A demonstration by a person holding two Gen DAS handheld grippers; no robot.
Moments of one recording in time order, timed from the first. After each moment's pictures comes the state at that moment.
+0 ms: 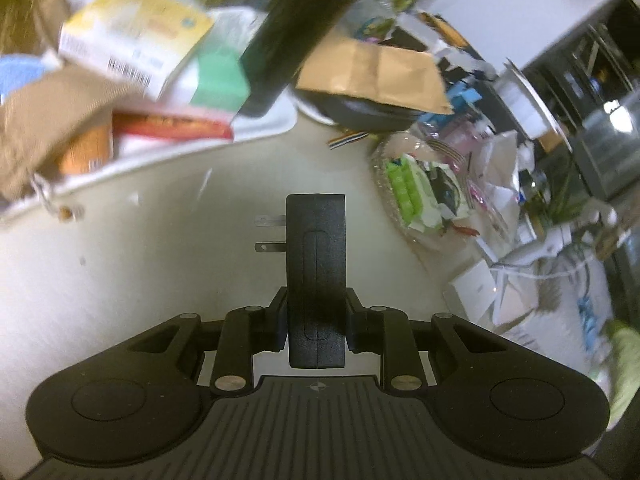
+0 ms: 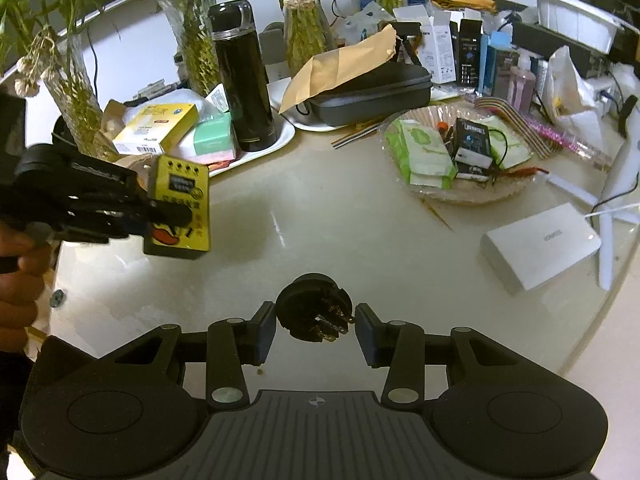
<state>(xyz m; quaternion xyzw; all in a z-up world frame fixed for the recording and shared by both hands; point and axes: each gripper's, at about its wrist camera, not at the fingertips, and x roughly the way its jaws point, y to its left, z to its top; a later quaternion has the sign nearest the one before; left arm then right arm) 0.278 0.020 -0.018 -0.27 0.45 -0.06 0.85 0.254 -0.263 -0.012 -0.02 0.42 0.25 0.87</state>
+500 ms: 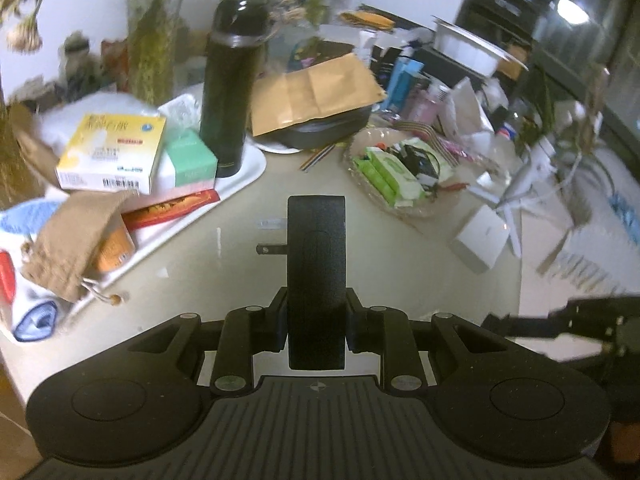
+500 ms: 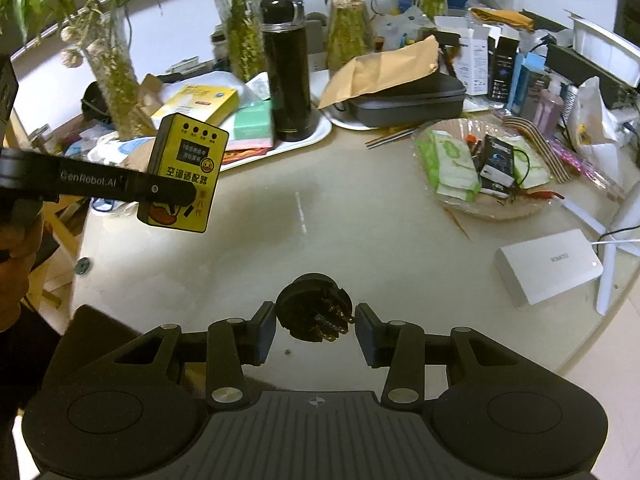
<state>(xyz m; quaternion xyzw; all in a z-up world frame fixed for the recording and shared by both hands) 0.237 -0.012 0.029 -0.08 0.42 -0.09 0.90 0.234 -0.251 0.016 -0.06 0.42 0.29 0.86</state>
